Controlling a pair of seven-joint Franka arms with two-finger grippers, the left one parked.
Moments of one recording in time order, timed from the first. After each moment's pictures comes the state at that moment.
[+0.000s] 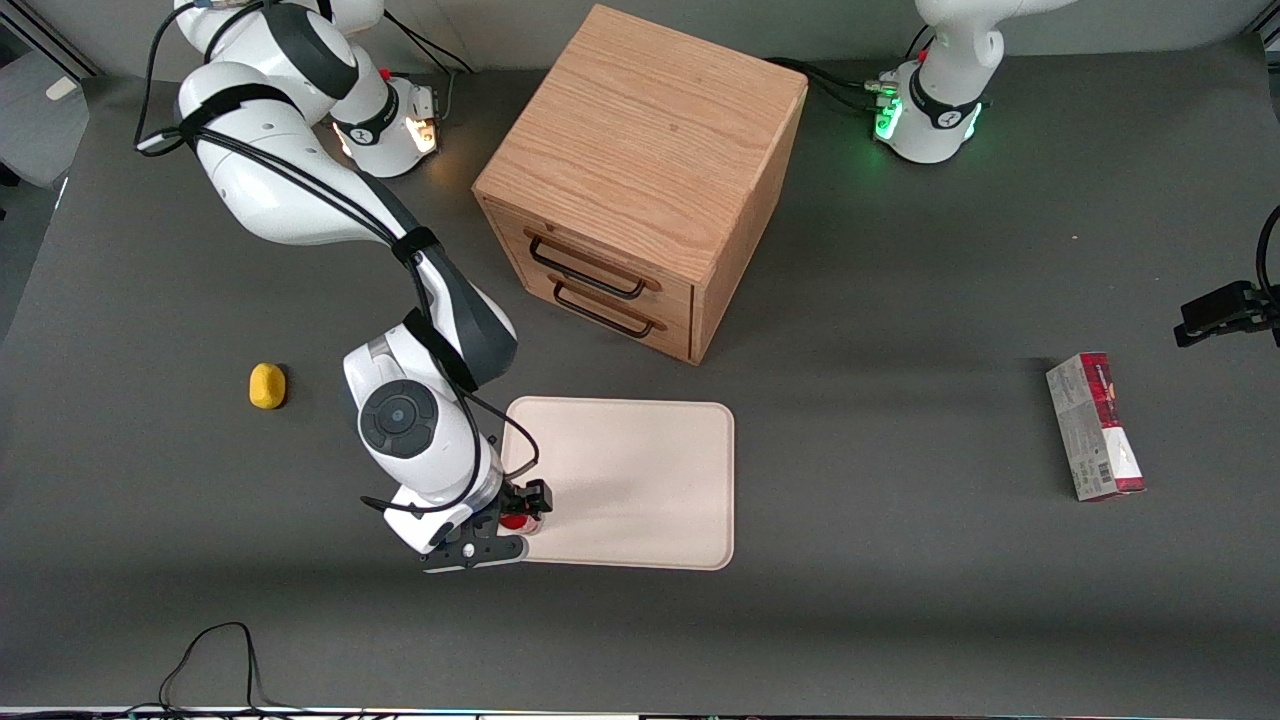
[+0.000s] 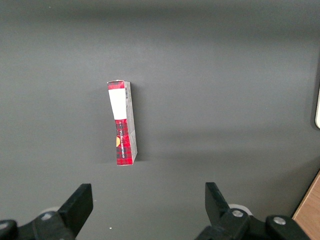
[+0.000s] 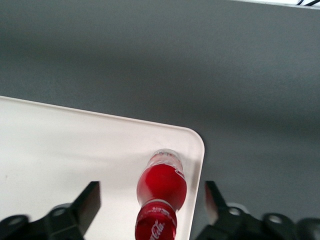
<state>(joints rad) 0.20 0.93 0.38 -1.01 -0.38 2.02 0.46</state>
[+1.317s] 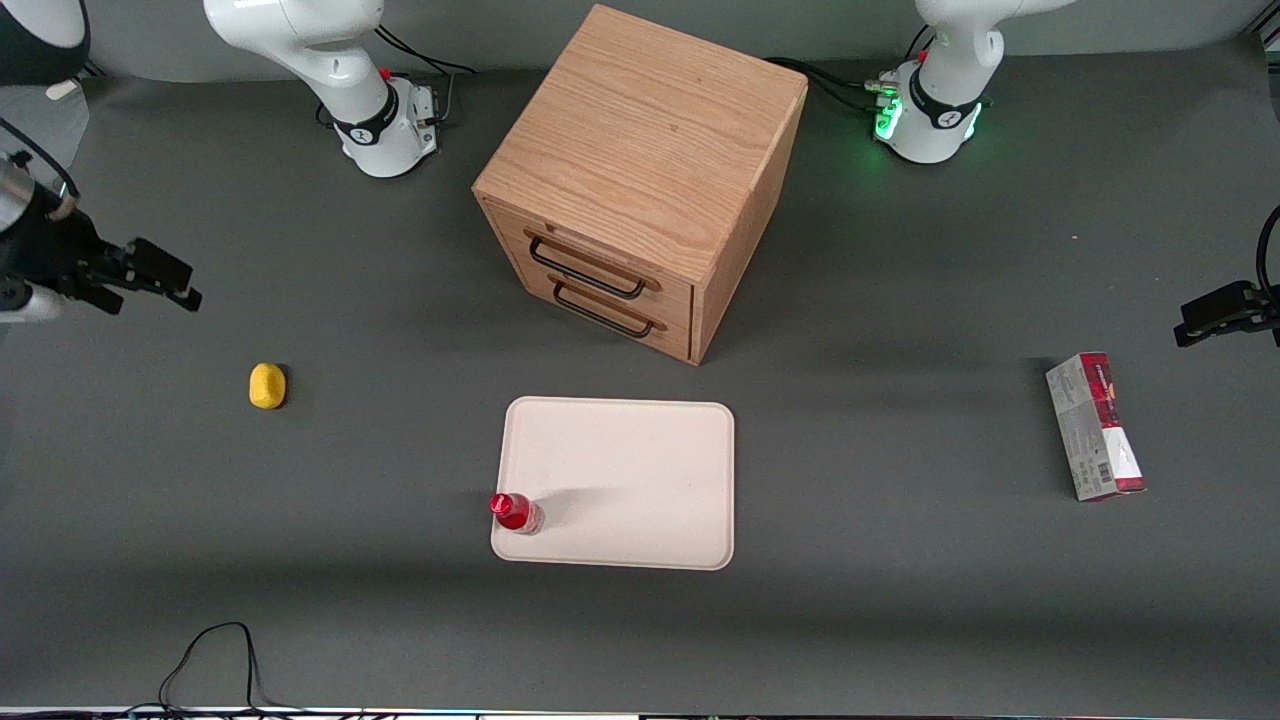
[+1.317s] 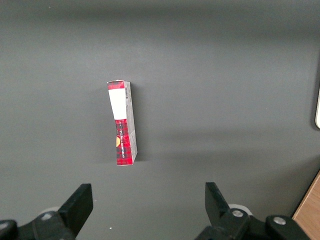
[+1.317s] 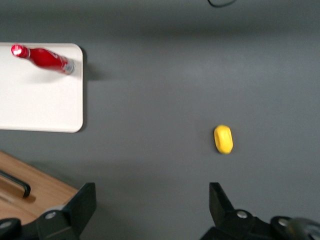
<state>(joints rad) 0.13 -0.13 -0.14 -1.79 0.03 1.71 0.02</state>
